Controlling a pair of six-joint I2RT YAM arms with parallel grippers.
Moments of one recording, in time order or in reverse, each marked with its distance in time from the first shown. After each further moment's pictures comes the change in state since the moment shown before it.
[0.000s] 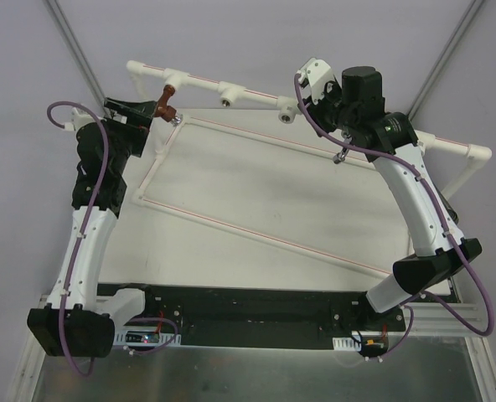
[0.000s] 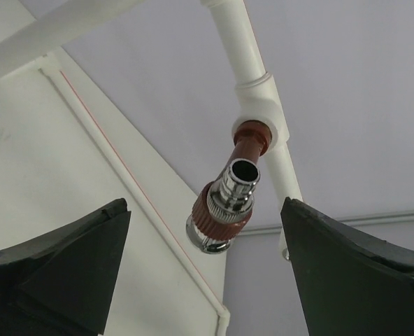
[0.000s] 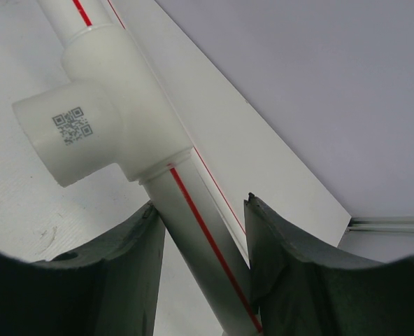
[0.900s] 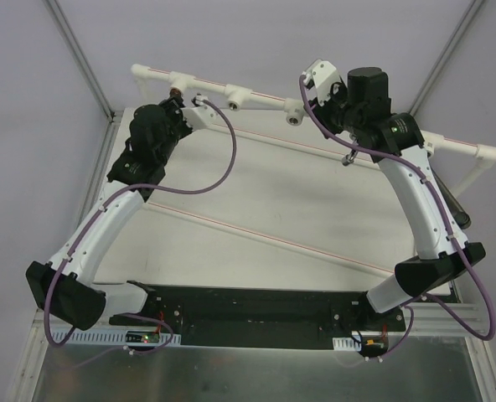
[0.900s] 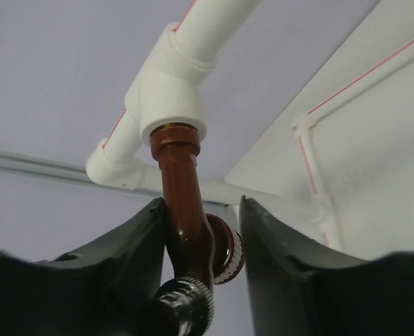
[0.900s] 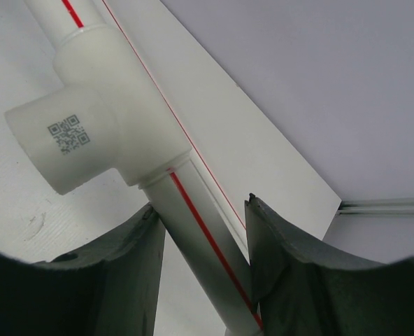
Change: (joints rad) left arm -0.372 0.226 0.180 -0.013 -0.191 1.979; right arm -0.019 -0.017 0.001 -0.045 0.029 -0.019
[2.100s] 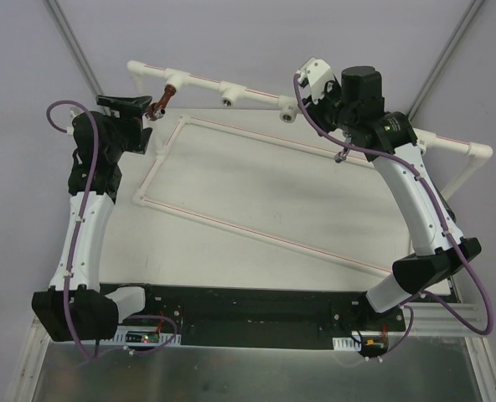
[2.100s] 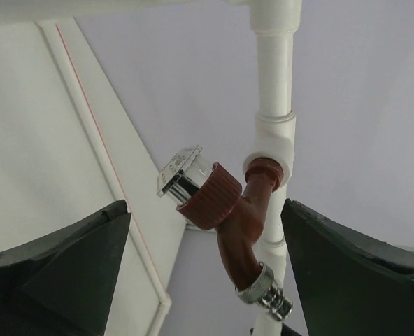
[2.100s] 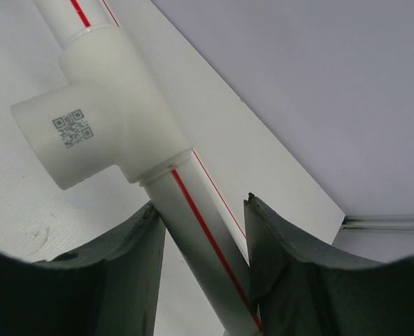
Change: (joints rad) left arm 0.450 -0.136 -0.090 -0.094 0.266 -2.176; right arm 0.018 0.022 0.001 0.049 -0.016 0.007
